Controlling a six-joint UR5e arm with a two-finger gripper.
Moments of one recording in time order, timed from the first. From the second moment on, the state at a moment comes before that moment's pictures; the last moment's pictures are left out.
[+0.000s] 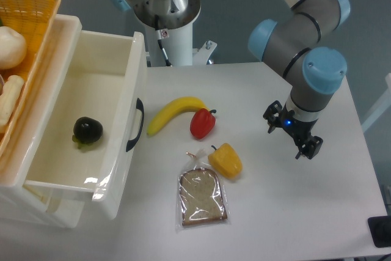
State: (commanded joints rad) arm 2.72 -2.05 -1.52 -1.12 1.52 1.58
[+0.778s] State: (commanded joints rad) arm 2.72 -1.99 -1.63 -1.12 1.53 1.43
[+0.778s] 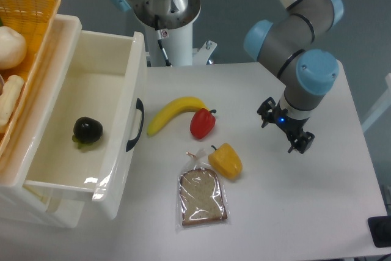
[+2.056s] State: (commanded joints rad) arm 2.48 -1.82 -1.68 -1.28 1.11 0.93
